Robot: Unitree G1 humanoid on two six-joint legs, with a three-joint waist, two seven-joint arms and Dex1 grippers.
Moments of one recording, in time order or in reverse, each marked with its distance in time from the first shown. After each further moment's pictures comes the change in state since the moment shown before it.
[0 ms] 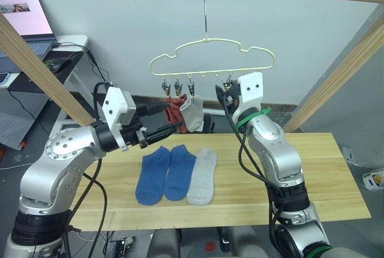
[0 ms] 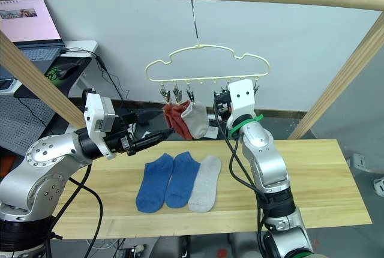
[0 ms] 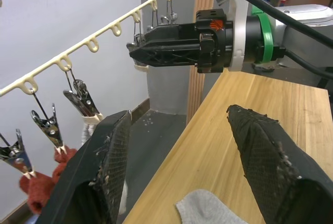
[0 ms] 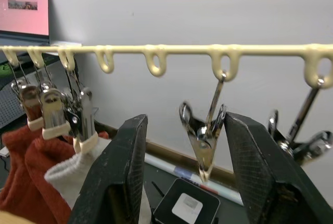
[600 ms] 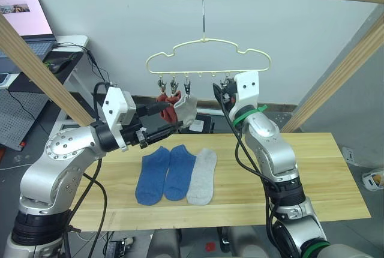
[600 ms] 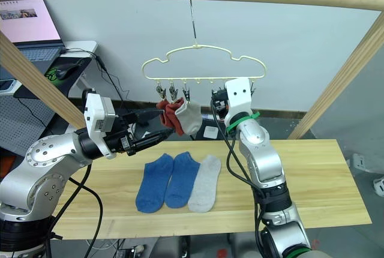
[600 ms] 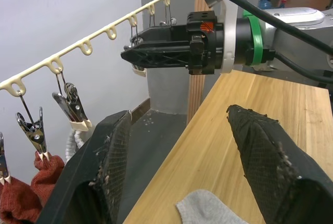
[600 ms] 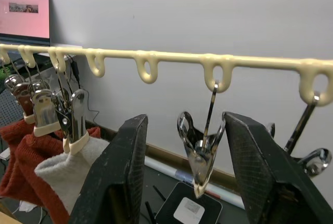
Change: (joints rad) left arm 0.000 0.000 0.000 0.000 0.002 0.000 0.001; right arm -0.046 0.019 -0.001 0.084 -0.003 -0.053 -0.009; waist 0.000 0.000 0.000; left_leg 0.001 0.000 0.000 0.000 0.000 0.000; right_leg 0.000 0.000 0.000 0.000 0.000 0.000
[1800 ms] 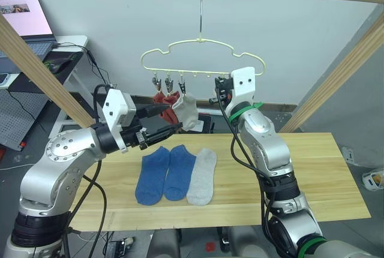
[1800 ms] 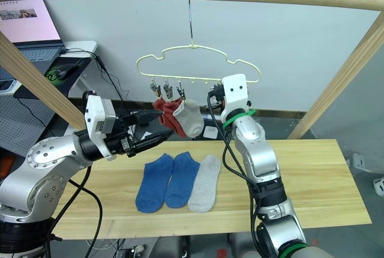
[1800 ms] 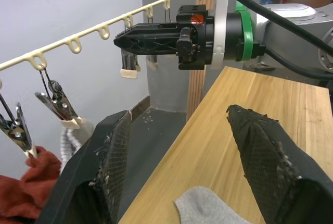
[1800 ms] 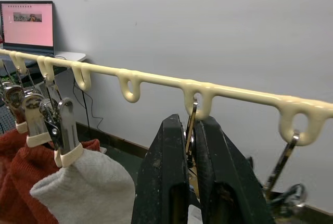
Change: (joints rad) left arm 0.021 0.000 0.000 0.000 0.000 0.000 0.006; right arm -0.036 0.032 -0.013 0.068 0.001 -0.041 -0.003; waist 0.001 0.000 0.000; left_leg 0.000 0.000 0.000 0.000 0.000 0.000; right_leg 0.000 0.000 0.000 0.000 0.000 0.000
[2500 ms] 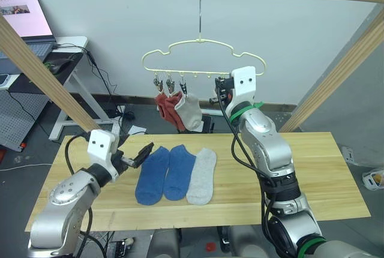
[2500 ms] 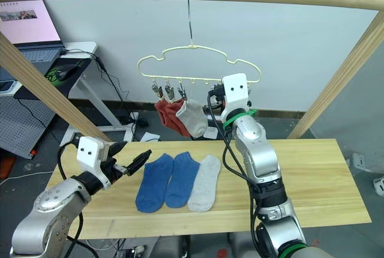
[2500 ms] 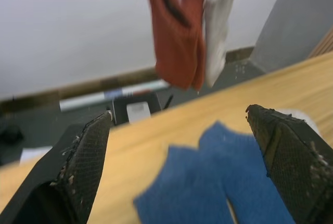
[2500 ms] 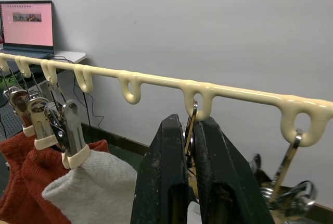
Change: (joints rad) left arm 0.334 -0.222 0.079 0.115 0.232 -0.026 0.372; right arm 0.004 -0.003 -0.006 -0.062 0.004 0.079 0.005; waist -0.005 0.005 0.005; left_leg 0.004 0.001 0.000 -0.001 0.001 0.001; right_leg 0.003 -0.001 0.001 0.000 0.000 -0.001
